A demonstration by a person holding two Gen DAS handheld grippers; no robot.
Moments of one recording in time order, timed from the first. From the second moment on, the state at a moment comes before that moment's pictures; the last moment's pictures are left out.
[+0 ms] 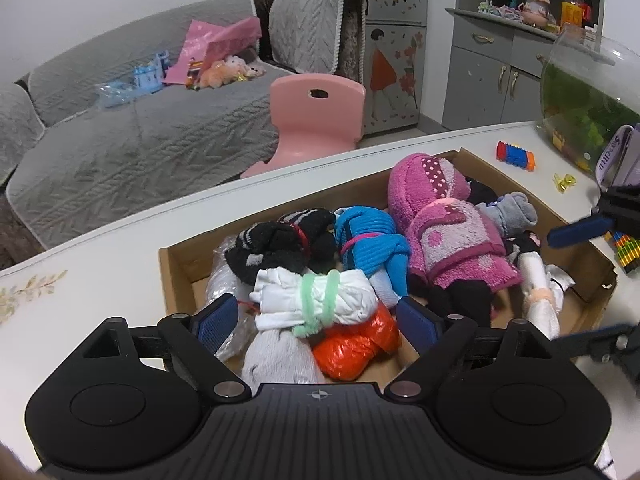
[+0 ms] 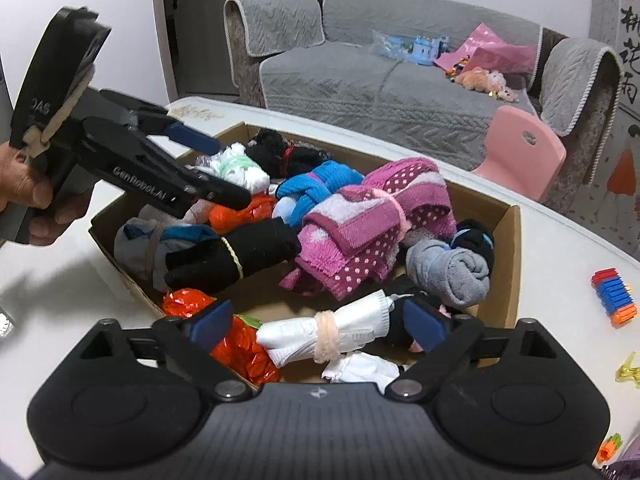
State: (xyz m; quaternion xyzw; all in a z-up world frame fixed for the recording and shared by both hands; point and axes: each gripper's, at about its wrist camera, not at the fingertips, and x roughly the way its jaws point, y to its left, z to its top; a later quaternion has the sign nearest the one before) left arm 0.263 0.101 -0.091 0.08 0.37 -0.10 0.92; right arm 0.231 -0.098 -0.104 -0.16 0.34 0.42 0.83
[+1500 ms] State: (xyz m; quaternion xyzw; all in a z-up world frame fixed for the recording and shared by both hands) left arm 0.104 -0.025 -0.161 0.12 0.35 -0.30 0.88; right arm 0.175 -0.123 -0.139 -0.15 0.35 0.53 0.76
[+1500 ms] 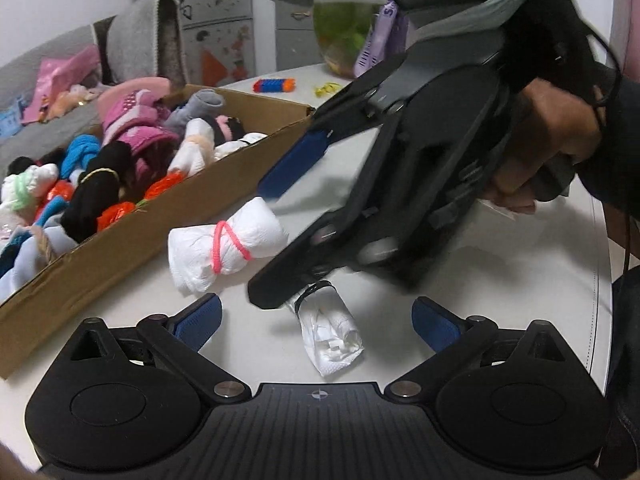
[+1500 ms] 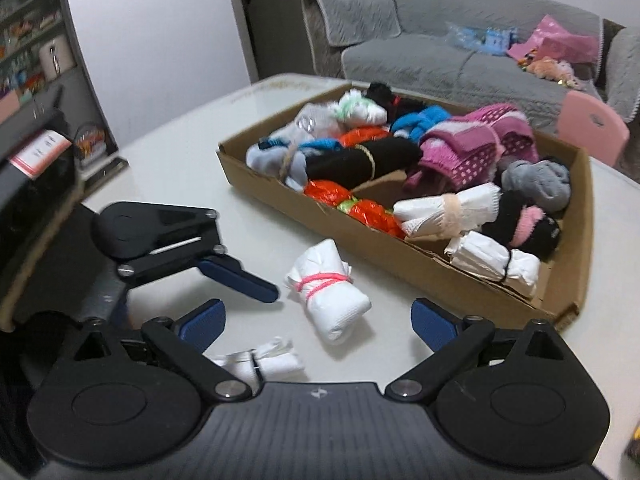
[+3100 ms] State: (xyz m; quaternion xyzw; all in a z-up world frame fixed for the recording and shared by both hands) left arm 0.071 0.024 -0.119 0.04 0.35 -0.21 0.91; right arm 0.145 -0.167 -0.125 -0.07 0.33 0.49 0.80
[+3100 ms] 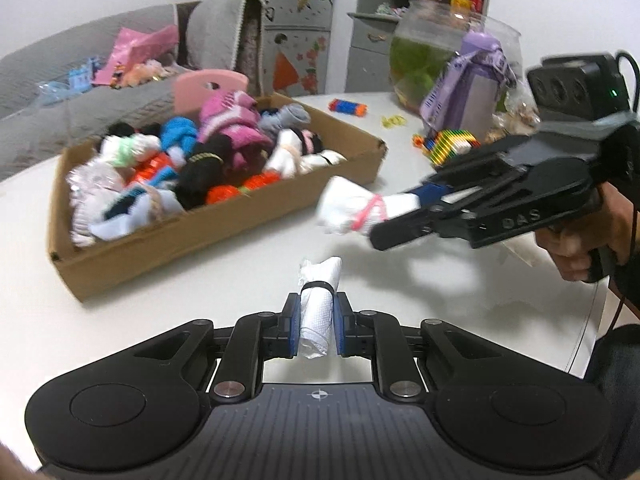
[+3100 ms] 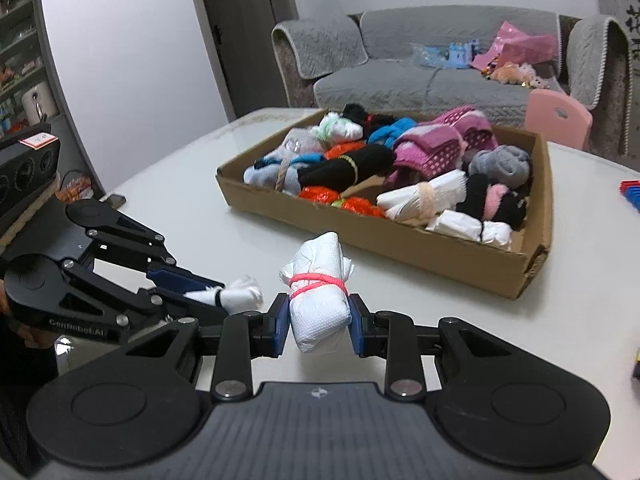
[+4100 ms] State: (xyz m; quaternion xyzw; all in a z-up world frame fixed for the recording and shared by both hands) left arm 0.084 0.162 0.010 0.05 0.27 -0.06 0.96; right arm 0.181 -0.218 -0.036 -0.01 0.26 0.43 0.86
